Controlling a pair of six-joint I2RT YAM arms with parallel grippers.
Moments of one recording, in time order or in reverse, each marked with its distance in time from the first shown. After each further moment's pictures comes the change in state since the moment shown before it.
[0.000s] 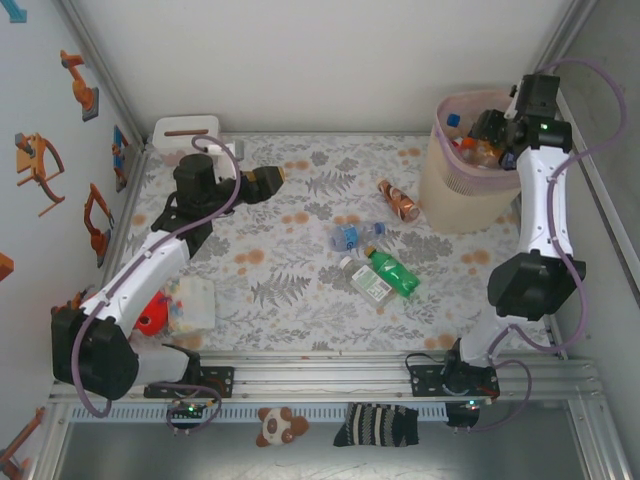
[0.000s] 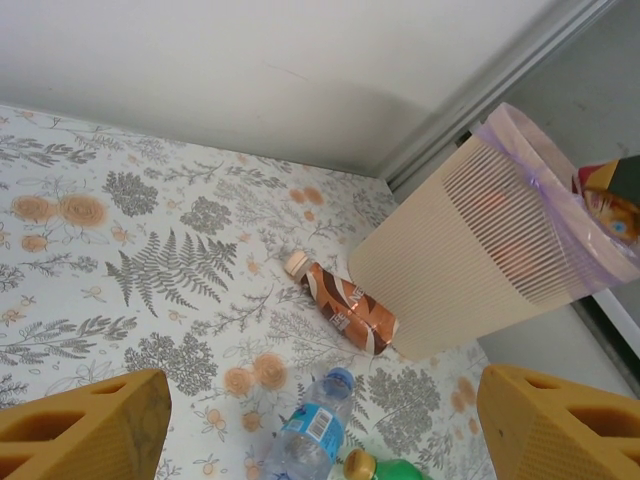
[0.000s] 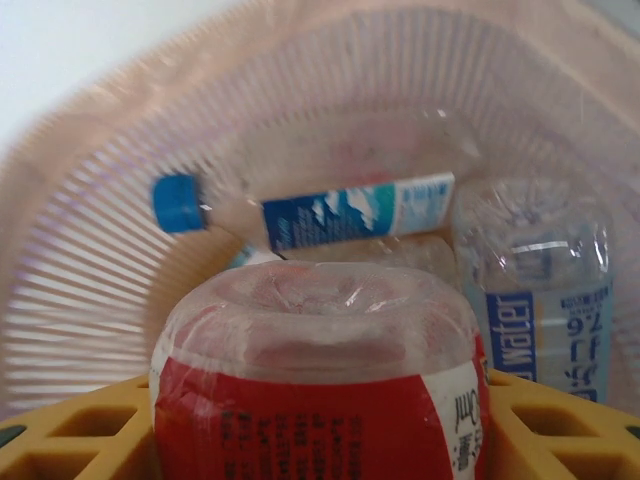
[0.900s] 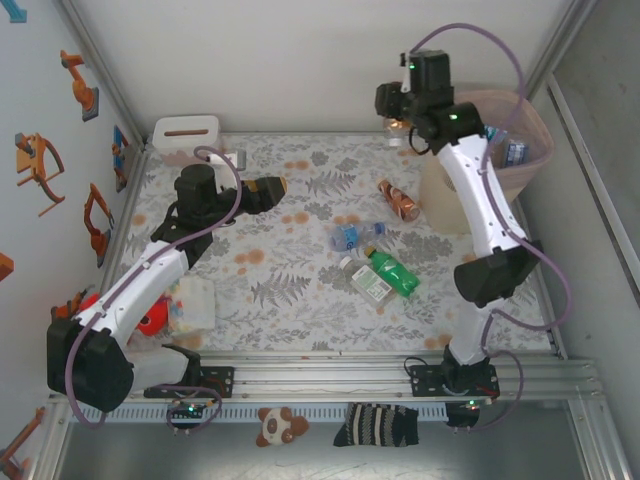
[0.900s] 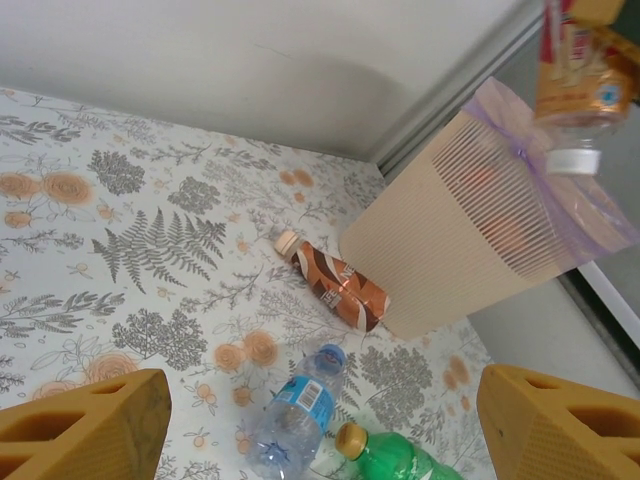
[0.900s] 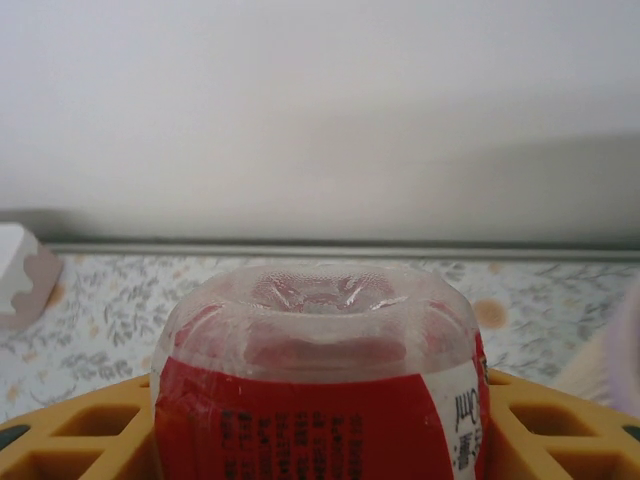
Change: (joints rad) left arm -0.027 -0.068 -0.078 0.015 -0.003 0.001; right arm 0.493 0.118 0.280 0.094 0.153 0.009
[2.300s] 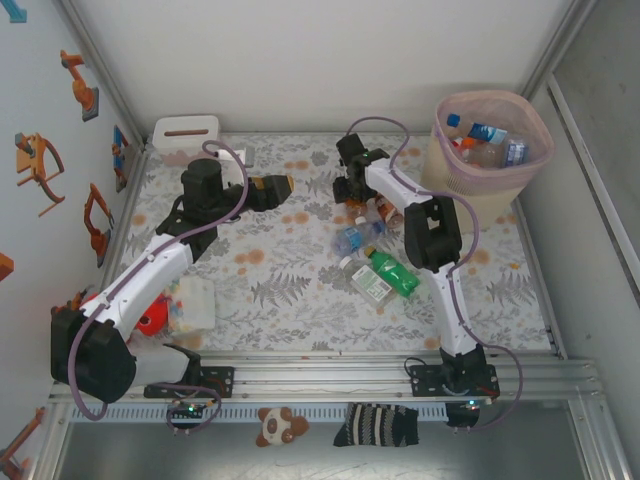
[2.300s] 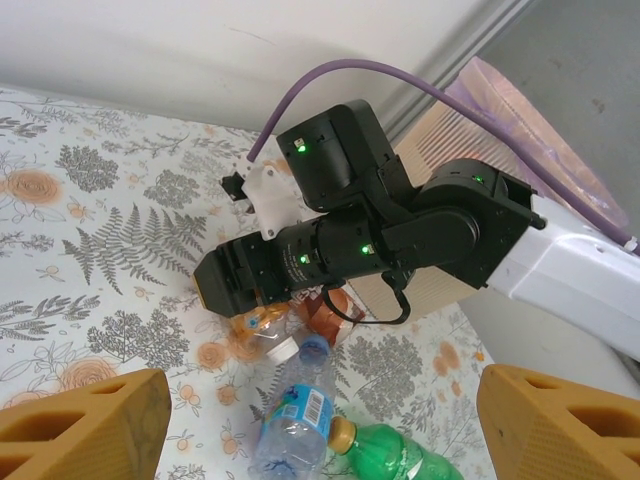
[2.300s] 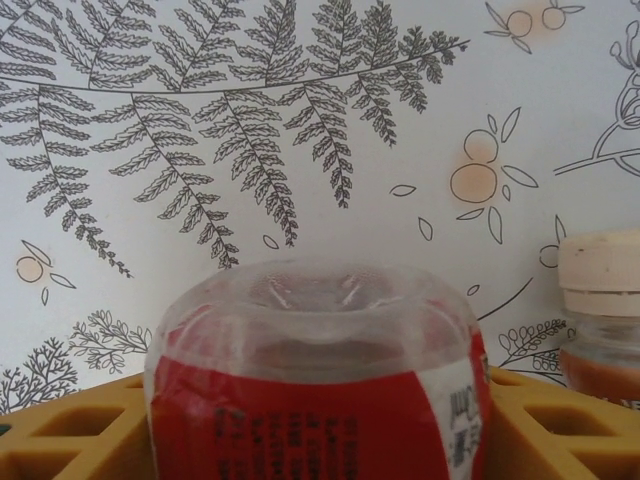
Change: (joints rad) left arm -0.025 0.048 0.053 -0.025 0.021 0.019; right arm 0.120 0.546 -0.163 -0.003 -0.050 -0.020
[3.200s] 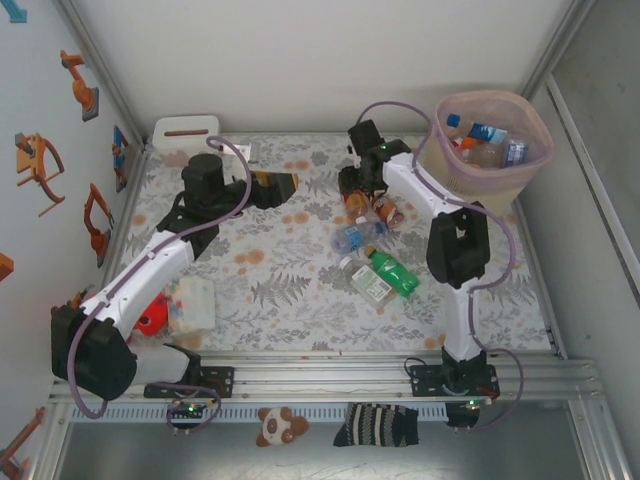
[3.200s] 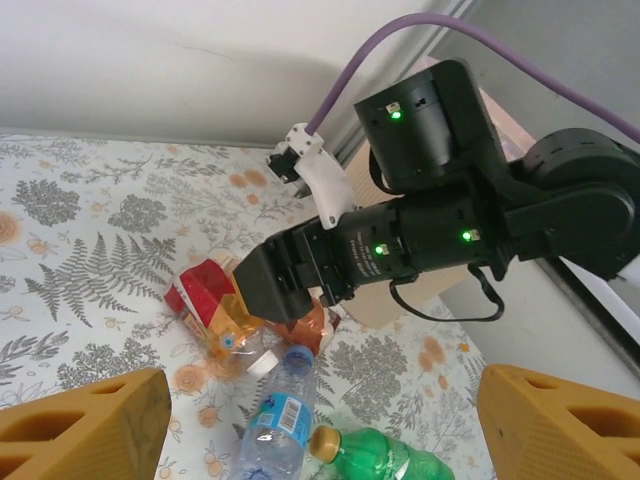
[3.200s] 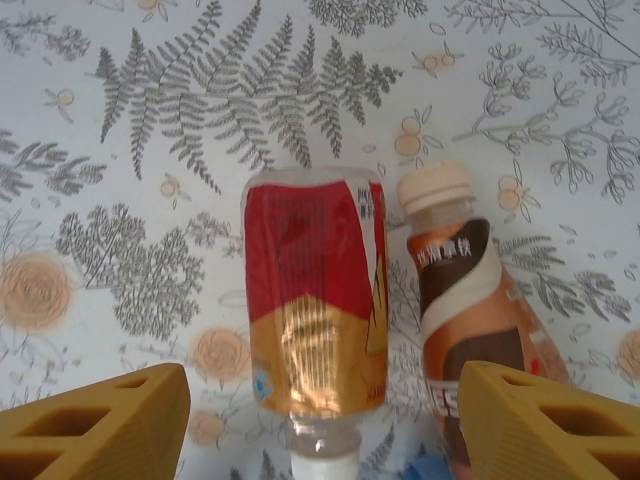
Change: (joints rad) left arm -0.013 0.012 0.037 0.012 0.043 0.055; right arm -0.001 -0.263 -0.141 -0.033 -0.026 -0.004
